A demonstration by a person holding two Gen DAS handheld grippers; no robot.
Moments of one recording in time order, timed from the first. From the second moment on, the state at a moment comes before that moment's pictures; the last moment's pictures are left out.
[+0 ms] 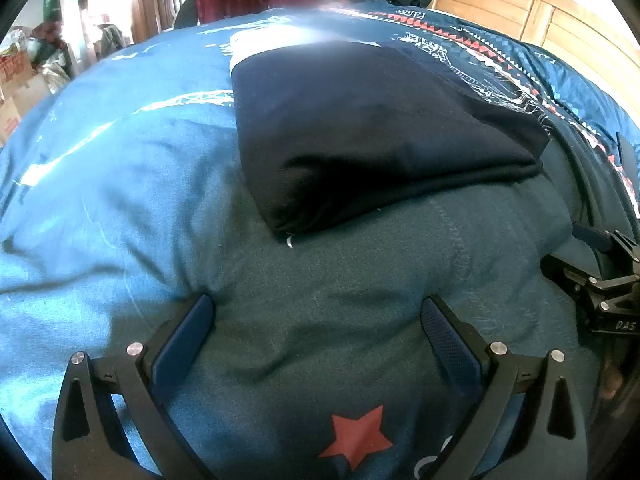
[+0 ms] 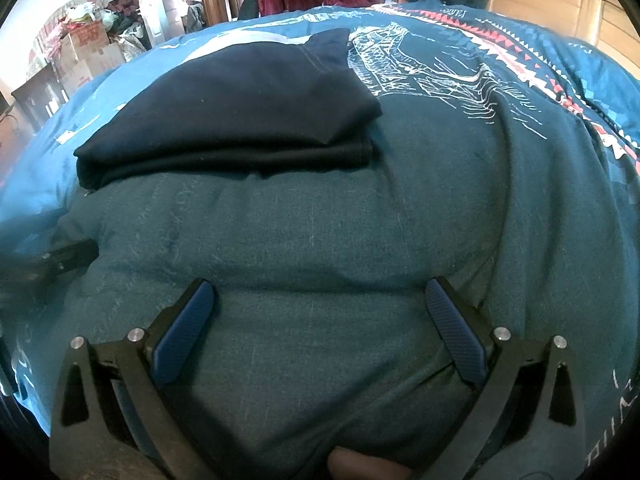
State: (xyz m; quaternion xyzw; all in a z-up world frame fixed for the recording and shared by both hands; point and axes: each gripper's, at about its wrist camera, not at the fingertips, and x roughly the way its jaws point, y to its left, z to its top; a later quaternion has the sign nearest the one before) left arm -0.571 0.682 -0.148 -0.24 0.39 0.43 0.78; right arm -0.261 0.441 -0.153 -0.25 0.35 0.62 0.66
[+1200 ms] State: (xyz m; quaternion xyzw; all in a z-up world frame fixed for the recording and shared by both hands) left arm -0.555 0.672 -0.150 -0.25 0.40 0.50 0.72; right arm -0.258 0.439 -0.152 -0.25 0.34 0.61 0.66
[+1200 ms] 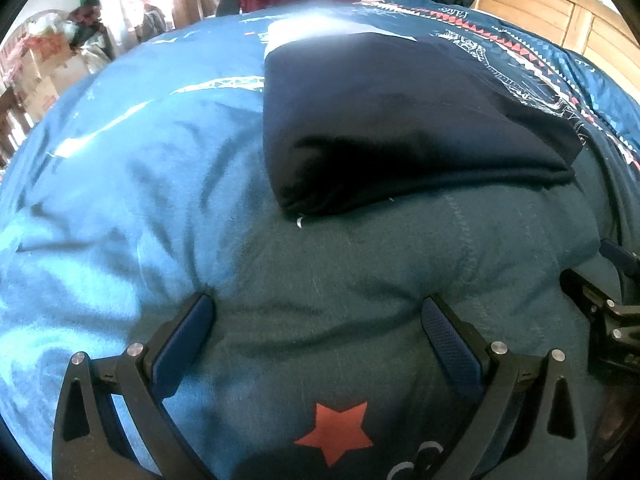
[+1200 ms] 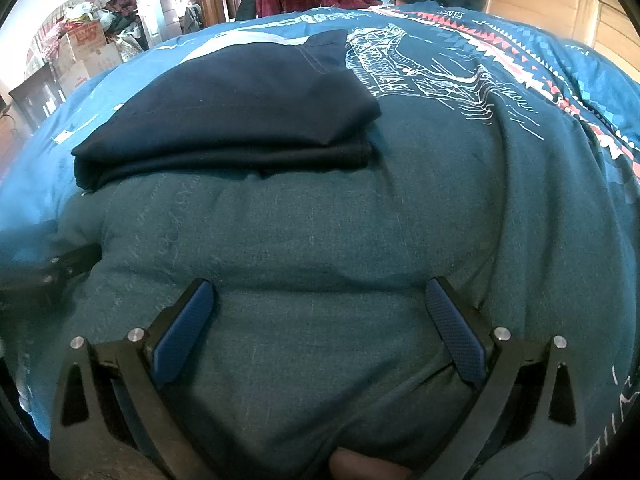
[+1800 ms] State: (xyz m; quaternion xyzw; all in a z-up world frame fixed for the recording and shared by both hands) left arm -0.561 0.670 -0.147 -0.25 0.40 0.49 0.73; right arm -0.263 0.440 -0.146 -0.28 0.35 0.60 0.67
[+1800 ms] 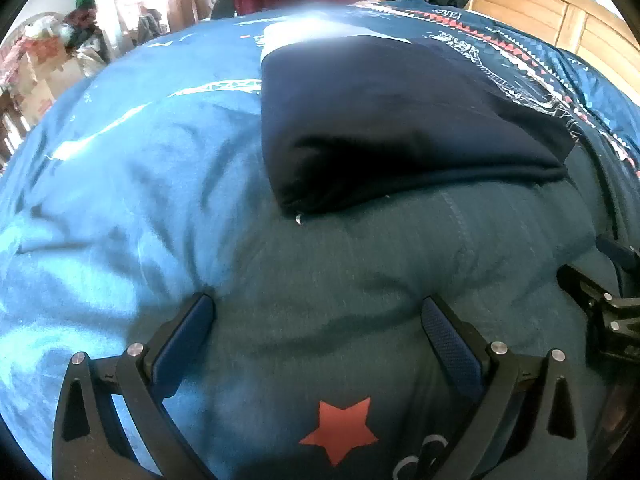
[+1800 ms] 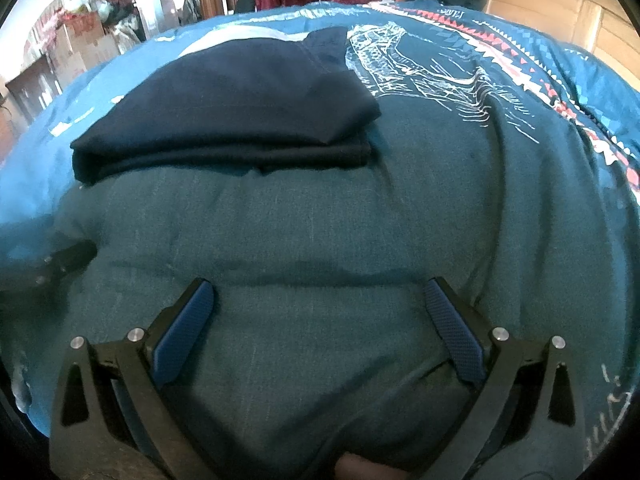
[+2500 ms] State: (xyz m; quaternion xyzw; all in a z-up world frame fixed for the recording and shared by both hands) left arm -0.579 0.622 0.120 -0.19 0.22 0.57 0.76; right arm -0.276 0.405 0.116 -0.17 0.27 0.63 0.71
